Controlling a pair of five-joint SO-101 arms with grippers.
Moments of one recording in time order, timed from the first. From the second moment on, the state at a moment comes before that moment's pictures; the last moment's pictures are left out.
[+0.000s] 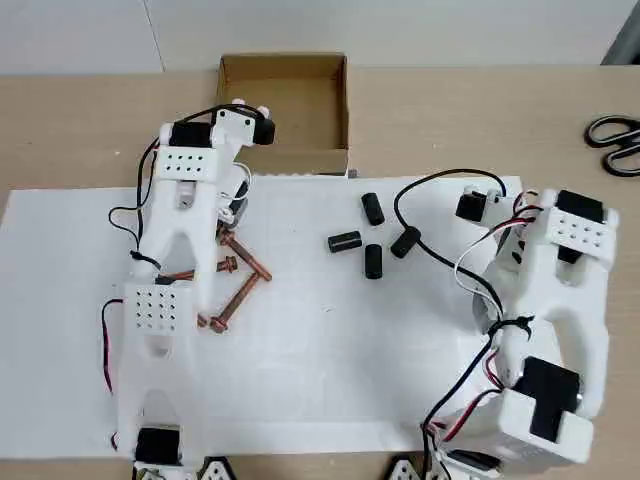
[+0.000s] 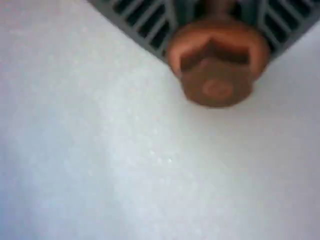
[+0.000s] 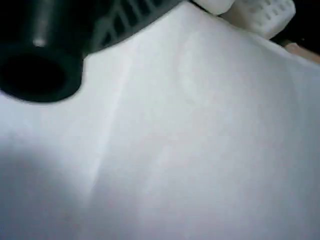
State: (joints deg) left arm 0.4 57.4 -54.6 99.7 -13.0; right arm 18.5 0.9 14.6 94.5 33.7
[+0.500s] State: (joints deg) left arm 9.8 22.0 -37.4 99.6 1.8; right arm 10.1 -29.0 14.7 97.7 33.7
